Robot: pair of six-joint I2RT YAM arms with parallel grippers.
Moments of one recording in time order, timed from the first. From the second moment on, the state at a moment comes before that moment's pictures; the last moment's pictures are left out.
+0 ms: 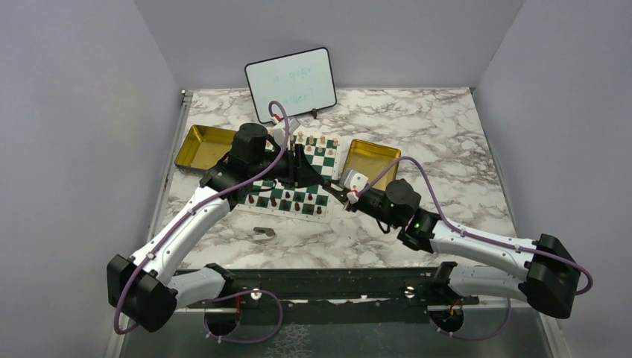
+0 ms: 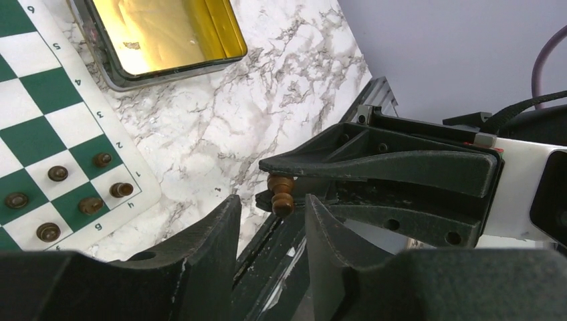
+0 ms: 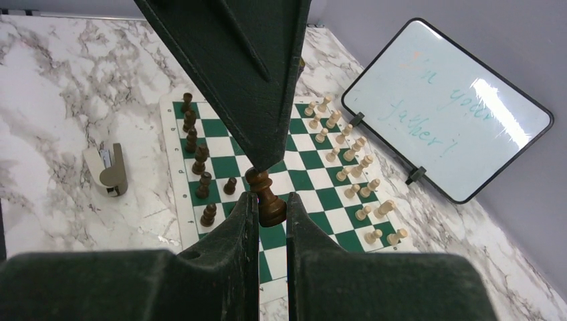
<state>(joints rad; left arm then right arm) -0.52 1.15 1.03 -0.34 0.64 -0.54 0.97 1.10 0.60 0.49 -0.07 -0.39</state>
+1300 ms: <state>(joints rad) -0.52 1.15 0.97 -0.21 0.65 -0.66 0.97 1.14 0.60 0.57 -0.01 -0.28</state>
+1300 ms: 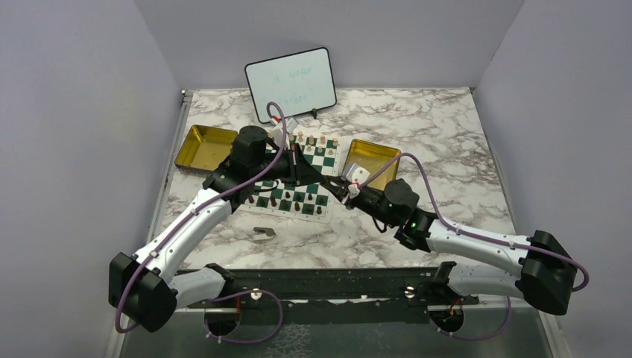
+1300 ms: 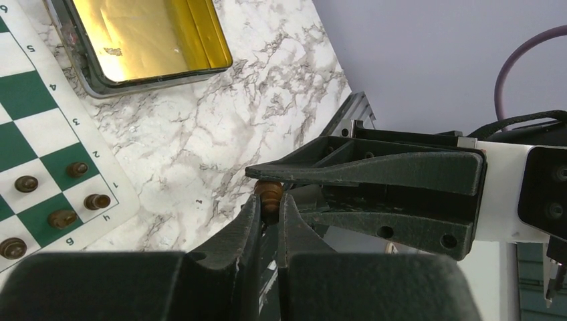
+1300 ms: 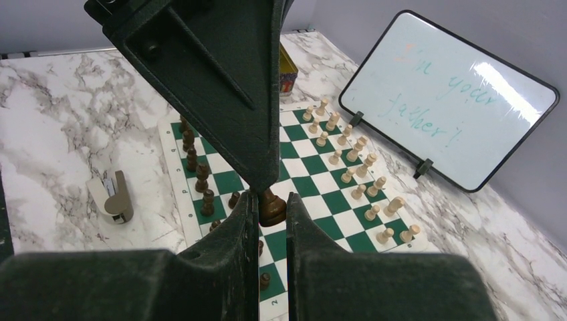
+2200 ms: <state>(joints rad) -0.52 1.32 1.14 -0.52 0.12 -0.42 0.97 0.82 0.40 0.47 0.05 -0.14</state>
